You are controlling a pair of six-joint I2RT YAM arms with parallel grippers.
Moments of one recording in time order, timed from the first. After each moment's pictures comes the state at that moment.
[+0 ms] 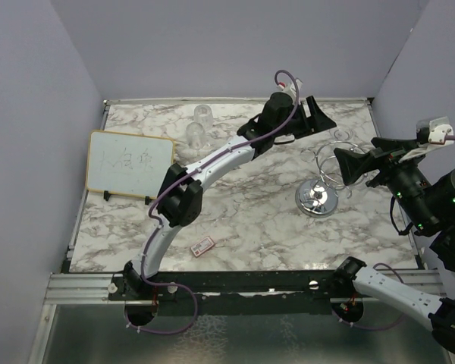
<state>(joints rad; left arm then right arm) -0.82 2.28 2.16 0.00 0.29 -0.98 0.72 0.74 1.50 -0.73 0.38 0.08</state>
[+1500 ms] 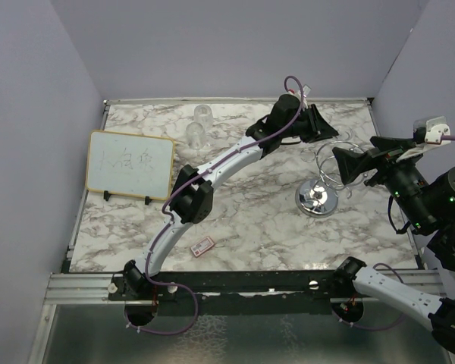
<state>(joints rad) -0.82 2.47 2.40 -0.09 0.42 -1.12 0.72 0.74 1.48 -0.71 0.38 0.06</state>
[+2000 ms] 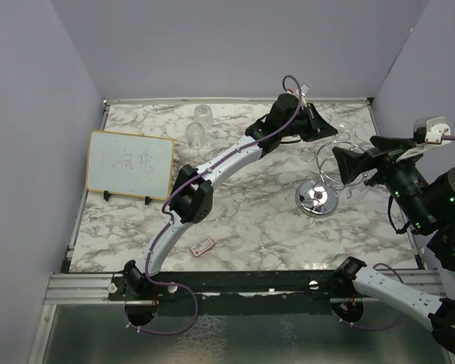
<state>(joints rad) -0.82 2.47 2.40 -0.07 0.42 -1.16 0.72 0.74 1.48 -0.70 0.38 0.06</state>
